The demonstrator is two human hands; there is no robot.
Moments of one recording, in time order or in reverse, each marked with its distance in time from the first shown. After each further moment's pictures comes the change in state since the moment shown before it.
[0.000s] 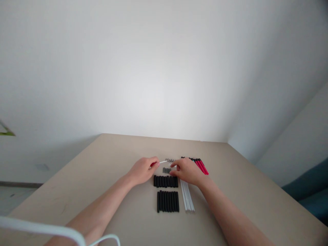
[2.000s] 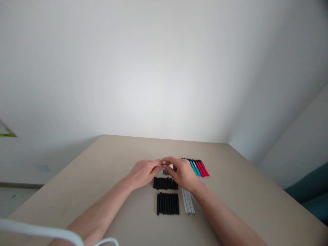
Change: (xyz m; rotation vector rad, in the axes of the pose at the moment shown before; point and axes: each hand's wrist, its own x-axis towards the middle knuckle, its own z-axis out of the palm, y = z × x) left_hand -0.004 0.007 -0.005 0.141 -0.007 0.109; right_hand -0.004 -0.029 0.005 0.277 0.324 -0.269
